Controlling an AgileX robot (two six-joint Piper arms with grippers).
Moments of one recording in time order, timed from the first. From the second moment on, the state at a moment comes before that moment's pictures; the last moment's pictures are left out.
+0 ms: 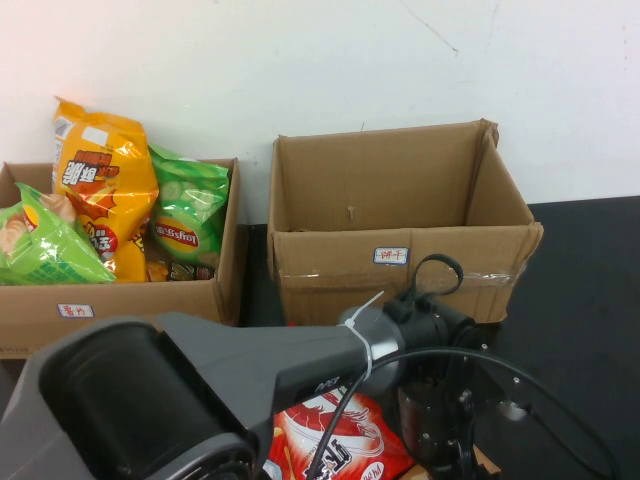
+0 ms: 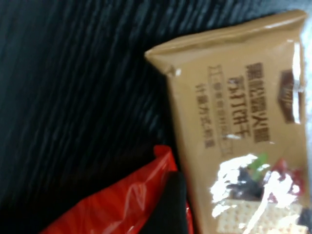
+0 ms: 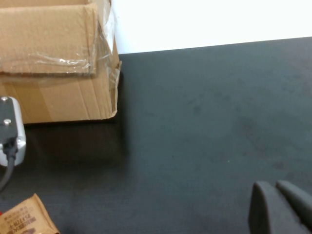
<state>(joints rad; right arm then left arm) 0.03 -0.01 0.03 -0.05 0.41 0.10 -0.88 2.29 -1.61 -0.19 0.87 0.31</state>
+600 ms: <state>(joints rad) 0.03 -0.01 0.03 -0.05 0.41 0.10 -0.92 2.32 -1.61 -0.16 0.82 0.23</state>
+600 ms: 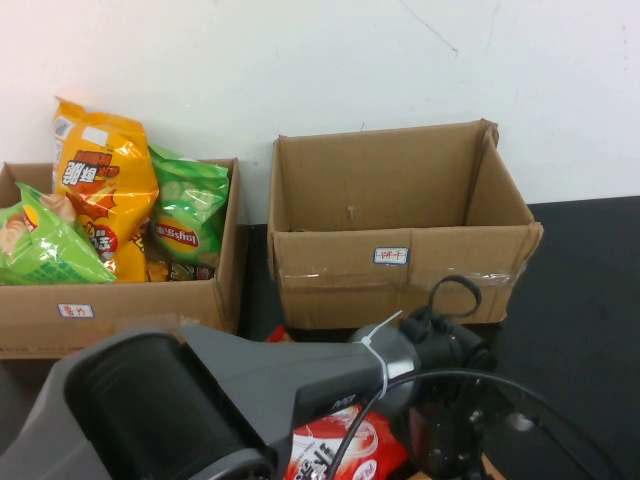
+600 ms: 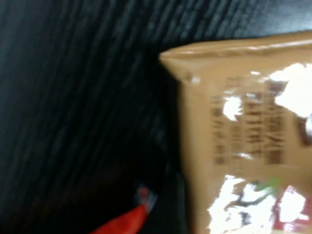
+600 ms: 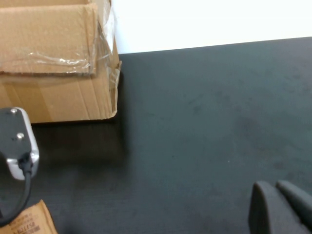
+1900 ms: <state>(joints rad) 0.03 -0.01 0.03 -0.05 0.41 0.10 -0.84 1.80 -1.61 0.53 0.49 -0.25</state>
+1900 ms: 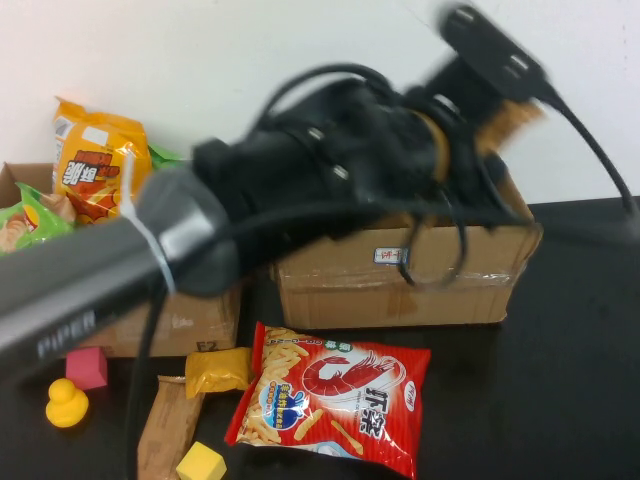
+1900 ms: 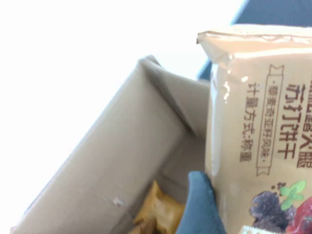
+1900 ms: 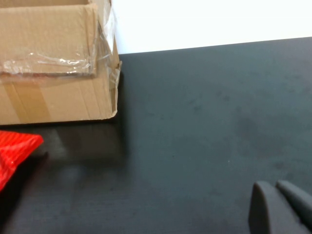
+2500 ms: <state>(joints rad) 0.03 -0.01 0.03 -0.05 0.41 0.10 -0.49 2.10 -1.68 0.49 0.14 -0.58</state>
